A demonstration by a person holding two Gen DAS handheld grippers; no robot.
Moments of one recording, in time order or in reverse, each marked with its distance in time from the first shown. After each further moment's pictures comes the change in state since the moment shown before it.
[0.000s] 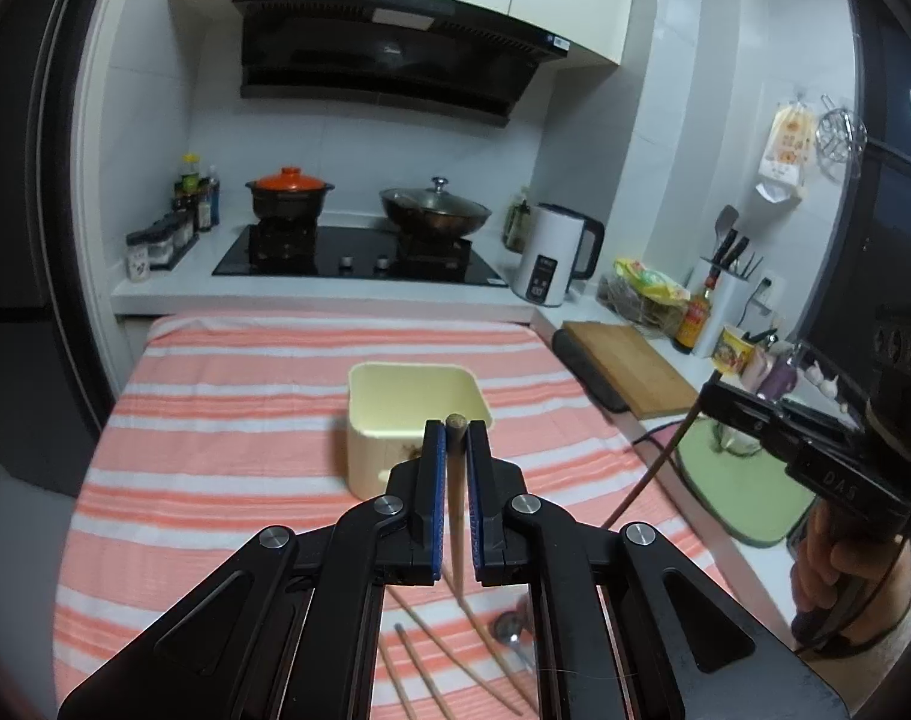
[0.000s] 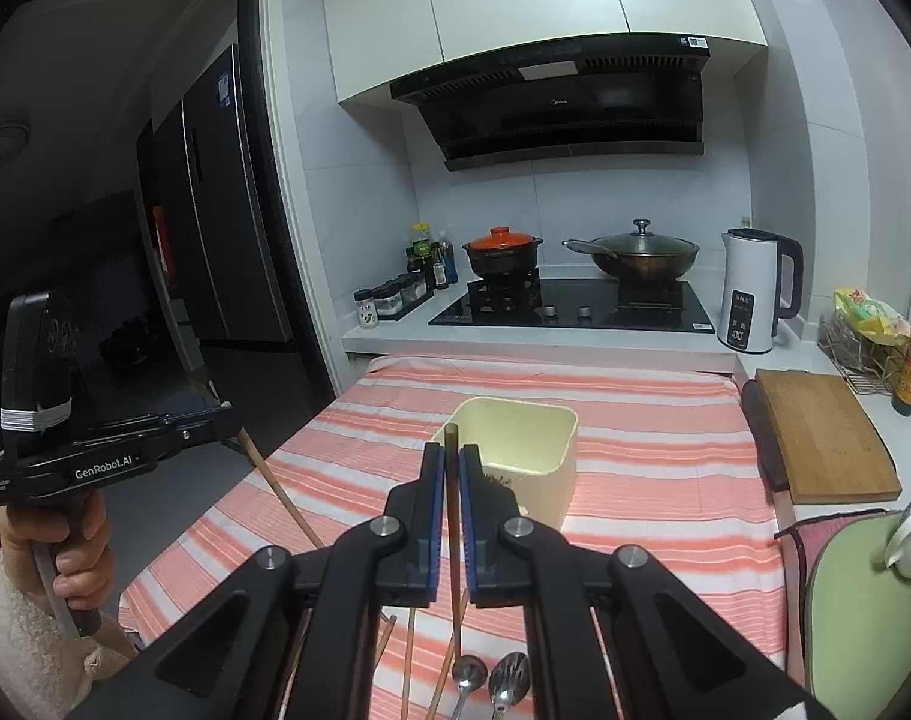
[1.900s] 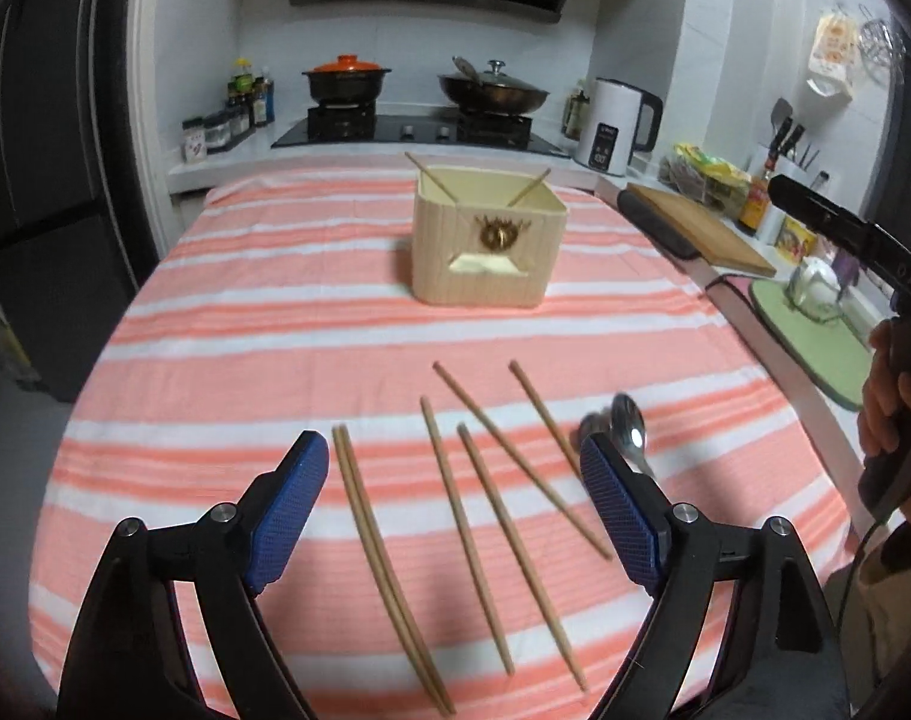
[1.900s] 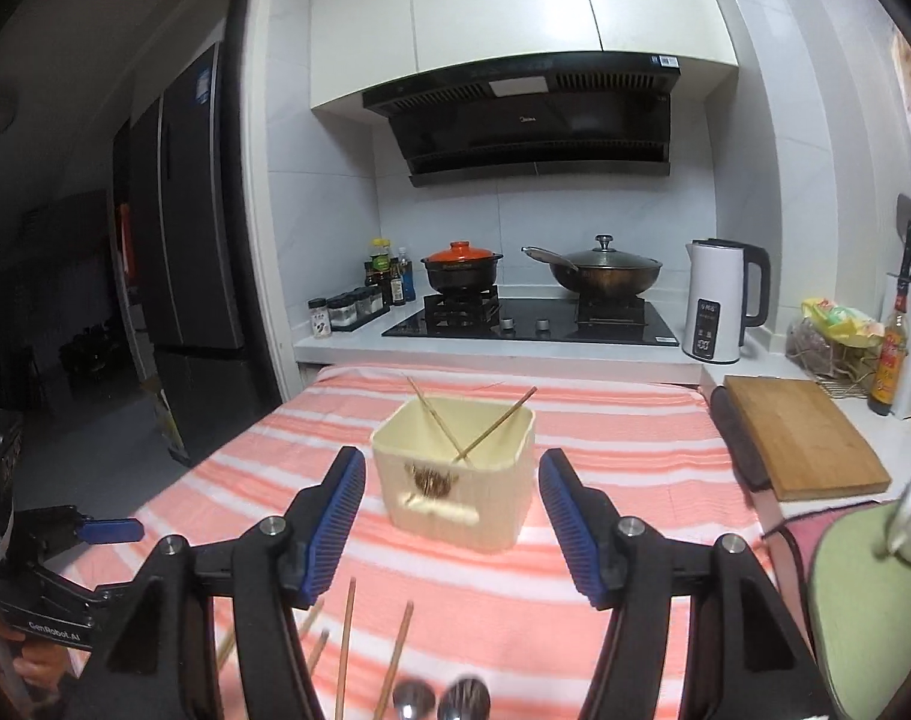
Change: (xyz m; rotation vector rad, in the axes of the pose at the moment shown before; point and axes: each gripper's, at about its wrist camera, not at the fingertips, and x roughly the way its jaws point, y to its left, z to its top) left arm -0.001 0.016 -0.177 -0.018 0.206 0.156; right arm 0.005 -0.002 -0.083 -0.052 -0.076 -0.121
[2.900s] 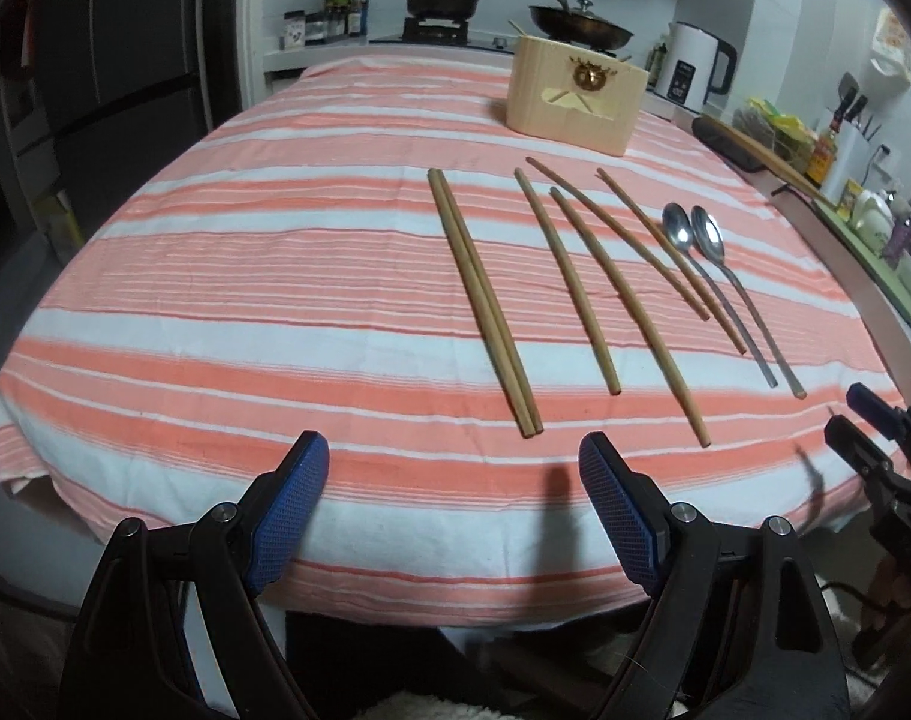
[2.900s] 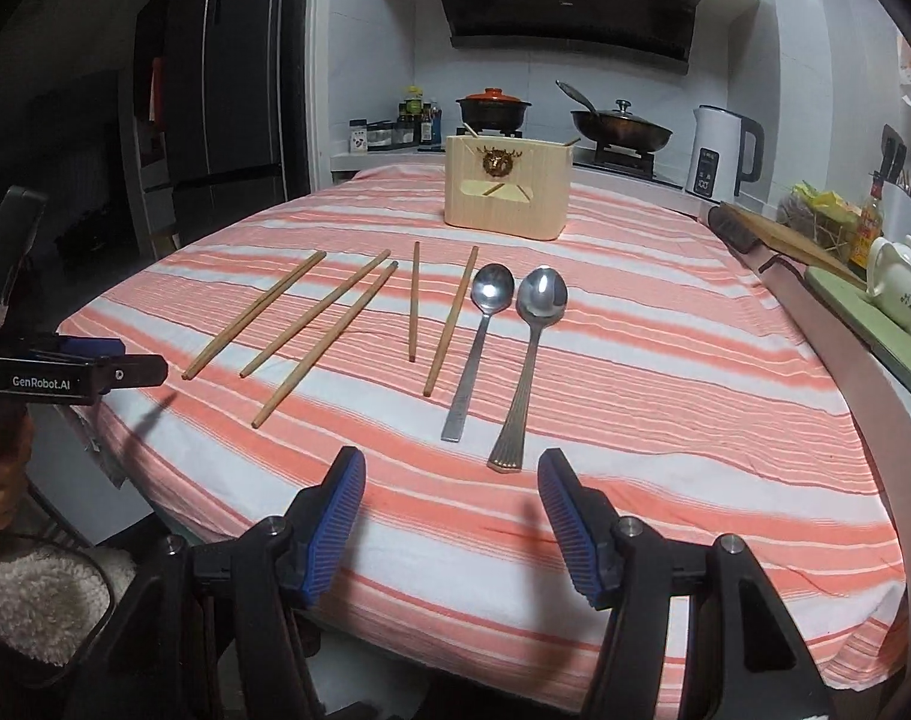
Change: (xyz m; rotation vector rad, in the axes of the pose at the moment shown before) left arm -0.003 0.024 -0.160 -0.133 0.092 0.154; right arm -0.078 0.057 -0.228 -0.060 0.278 -0.029
